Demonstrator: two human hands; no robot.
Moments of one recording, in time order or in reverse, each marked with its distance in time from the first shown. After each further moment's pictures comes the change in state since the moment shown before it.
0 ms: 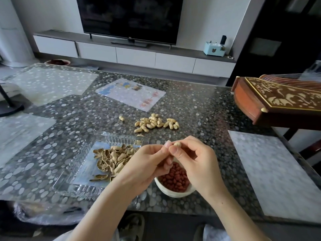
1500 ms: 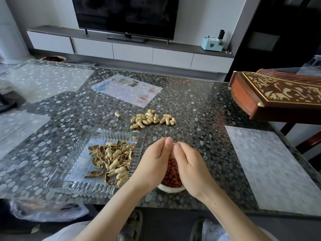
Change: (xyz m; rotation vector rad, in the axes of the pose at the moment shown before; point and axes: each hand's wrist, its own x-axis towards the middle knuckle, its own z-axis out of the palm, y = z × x) left_hand 0.007 -0.020 0.021 0.585 0.196 0.389; right_hand -0.012 0.007 0.002 -0.054 -0.143 0.209
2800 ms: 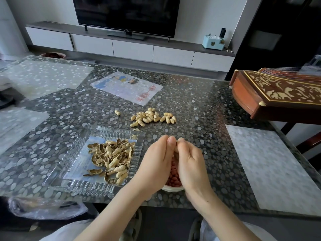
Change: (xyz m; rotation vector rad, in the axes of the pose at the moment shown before) left_hand 0.000 0.002 0.004 0.220 0.027 0.133; right_hand 0.006 -0.001 0.018 0.283 0.235 0.223
